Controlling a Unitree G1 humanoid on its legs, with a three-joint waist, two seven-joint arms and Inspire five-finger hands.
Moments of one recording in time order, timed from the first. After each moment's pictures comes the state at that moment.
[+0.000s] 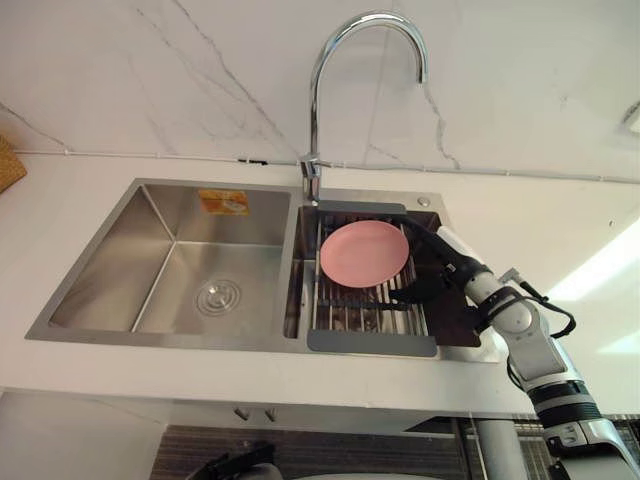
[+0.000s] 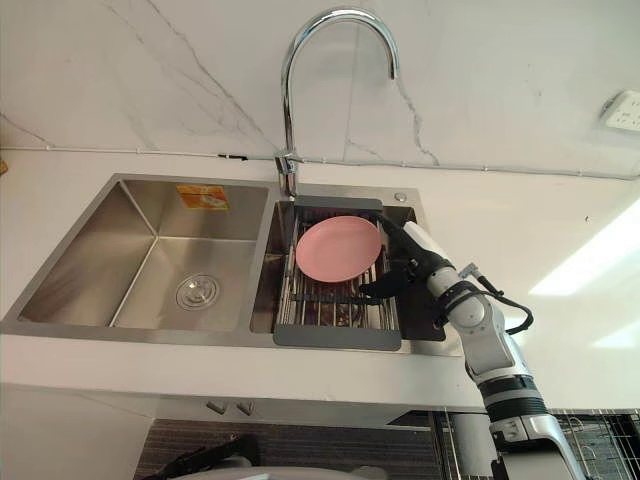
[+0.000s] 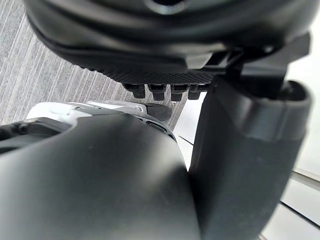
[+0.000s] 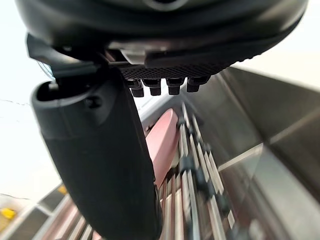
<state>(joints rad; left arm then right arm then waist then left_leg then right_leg) 0.15 0.21 0.11 0.98 -0.33 0.24 -0.11 -0.27 -0.53 0.07 0.26 -0.37 -0.12 0.21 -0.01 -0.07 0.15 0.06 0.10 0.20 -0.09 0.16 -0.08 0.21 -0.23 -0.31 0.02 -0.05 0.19</state>
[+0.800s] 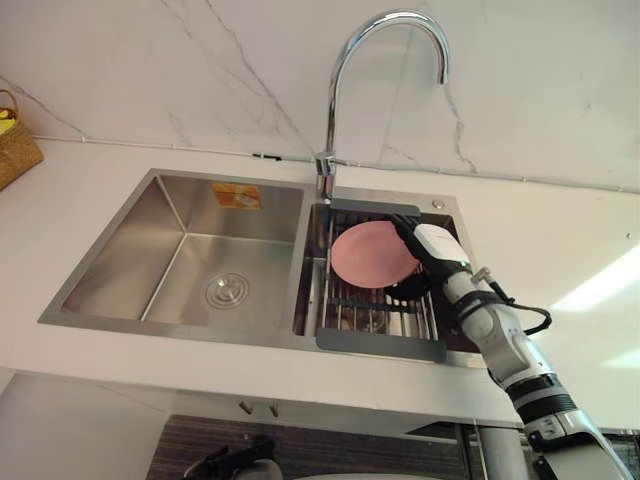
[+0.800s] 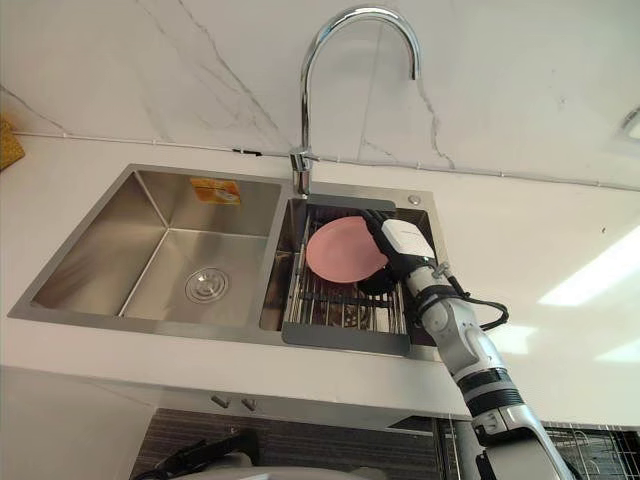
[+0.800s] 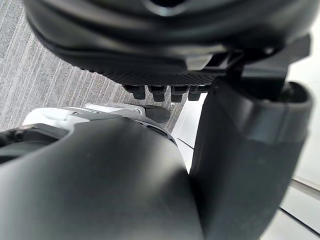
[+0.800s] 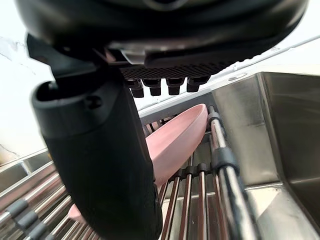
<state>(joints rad) 0.15 0.22 0.08 0.94 -0.31 0.24 -0.11 -0.31 -0.48 0.21 0.33 -0.63 -0.14 0.01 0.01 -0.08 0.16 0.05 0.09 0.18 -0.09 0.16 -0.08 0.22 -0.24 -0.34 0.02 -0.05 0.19</state>
